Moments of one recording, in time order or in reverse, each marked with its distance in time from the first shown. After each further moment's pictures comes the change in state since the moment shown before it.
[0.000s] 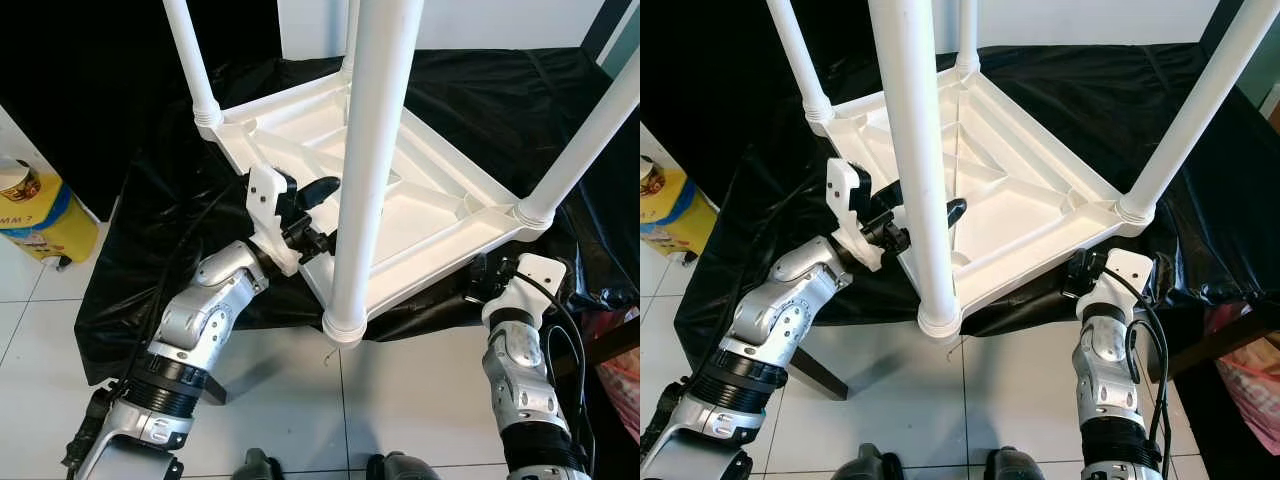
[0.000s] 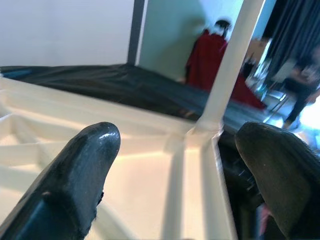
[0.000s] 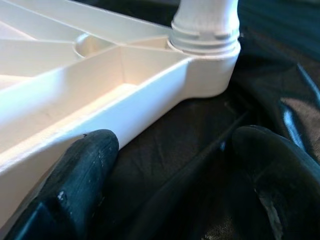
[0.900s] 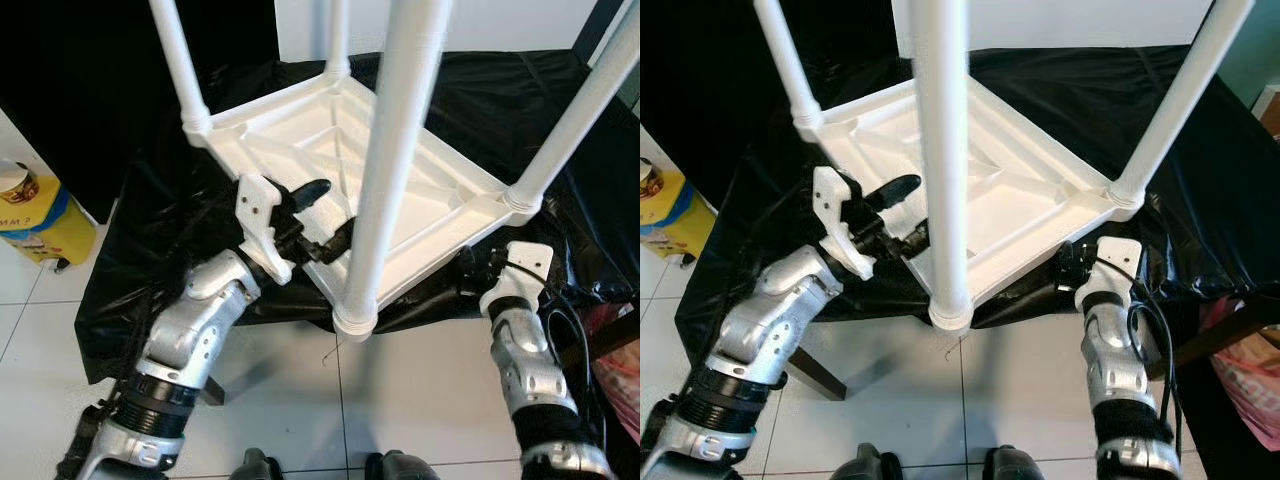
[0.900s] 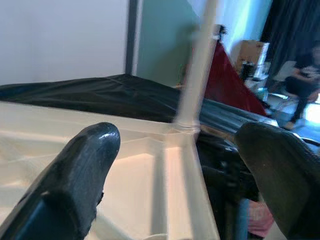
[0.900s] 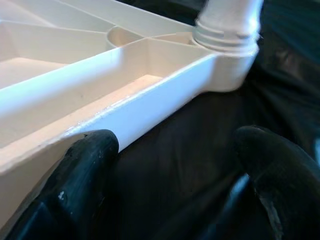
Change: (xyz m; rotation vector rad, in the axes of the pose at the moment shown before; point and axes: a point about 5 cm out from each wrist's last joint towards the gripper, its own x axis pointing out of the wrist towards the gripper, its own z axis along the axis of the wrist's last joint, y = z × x) left arm 0.003 -0.032 0.007 0.007 -0.061 -0.041; right arm 0.029 0.010 0.003 -0.067 0.030 0.213
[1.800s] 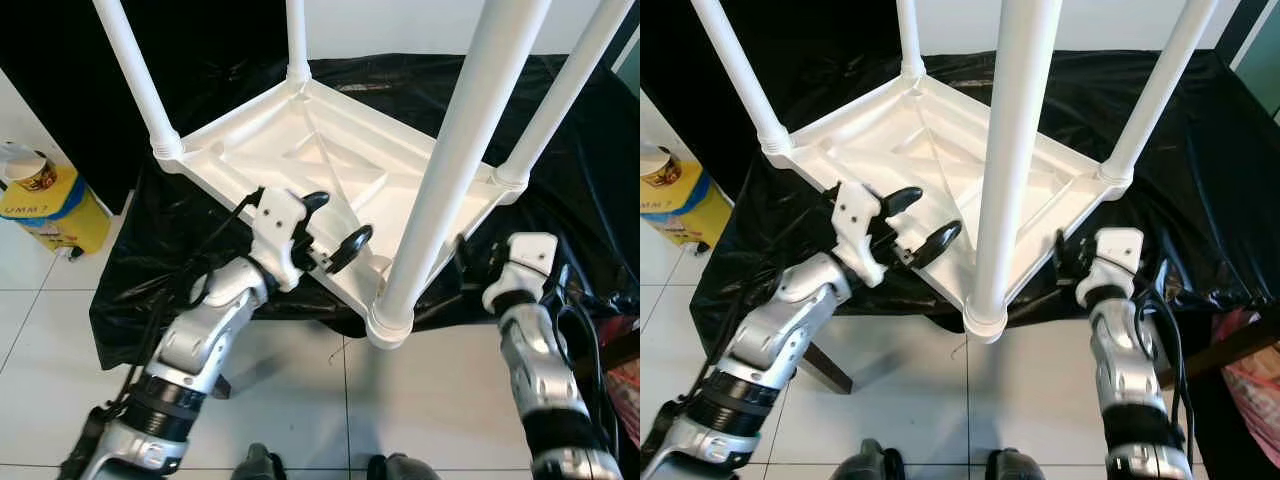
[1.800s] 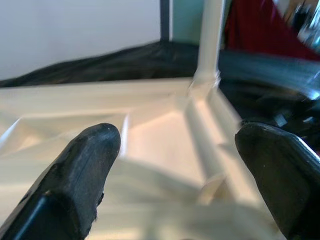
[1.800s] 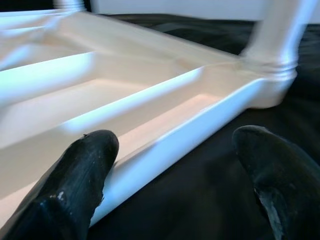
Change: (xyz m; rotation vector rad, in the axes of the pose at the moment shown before) left arm -0.022 0.028 -0.019 0.179 0.208 0.154; right arm -0.028 0.002 0.009 -0.022 -0.119 0.216
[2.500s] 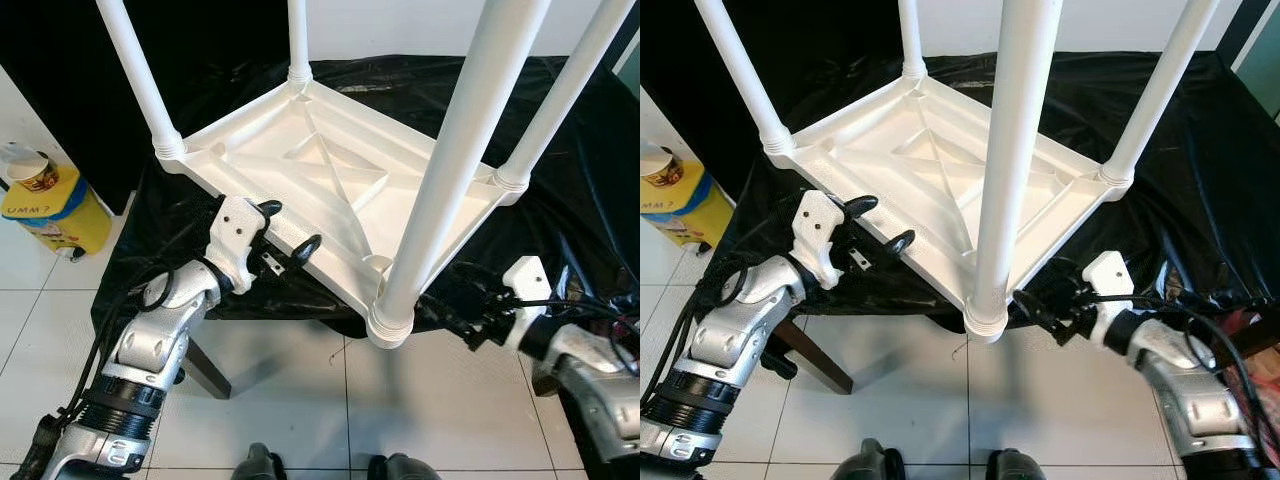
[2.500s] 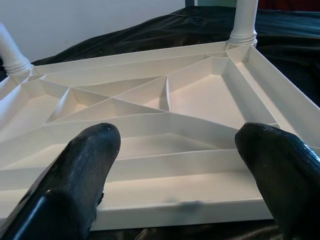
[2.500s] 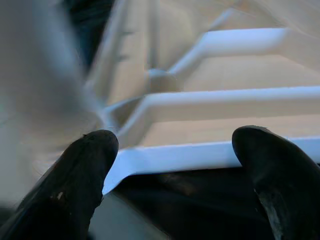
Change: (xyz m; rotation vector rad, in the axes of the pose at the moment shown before) left arm -0.027 0.027 -0.009 0.087 0.092 0.064; right arm -0.037 0.003 0.035 -0.094 0.201 0.779
